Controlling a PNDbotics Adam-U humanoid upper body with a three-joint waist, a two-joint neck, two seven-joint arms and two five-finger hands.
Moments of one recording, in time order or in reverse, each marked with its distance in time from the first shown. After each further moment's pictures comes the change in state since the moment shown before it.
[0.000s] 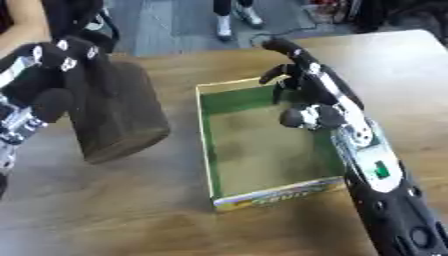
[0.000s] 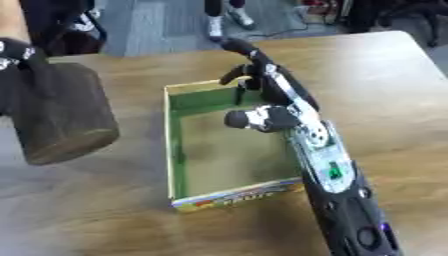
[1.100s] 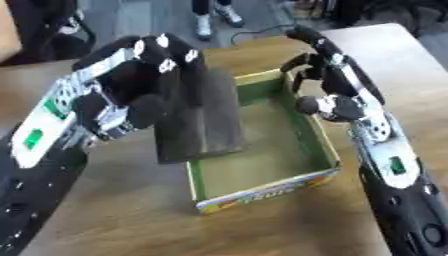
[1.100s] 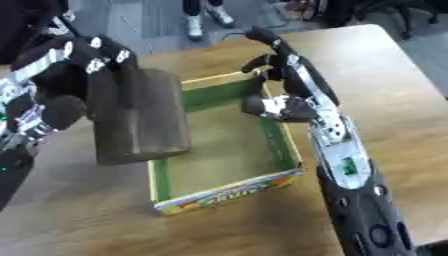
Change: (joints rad) left arm -0.080 -0.095 -0.125 0.001 -0.047 0.037 -0.037; right arm -0.037 -0.020 -0.069 0.031 0.064 -0.012 -0.080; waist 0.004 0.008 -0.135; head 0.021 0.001
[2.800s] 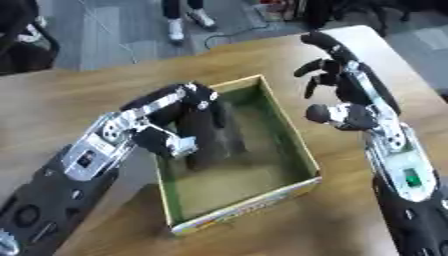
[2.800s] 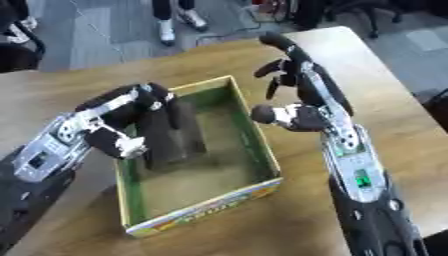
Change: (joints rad) left arm -0.033 -0.032 -0.036 0.347 -0.345 -0.184 0.184; right arm -0.060 0.011 0.008 0.012 0.012 -0.016 -0.001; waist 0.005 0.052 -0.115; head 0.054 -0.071
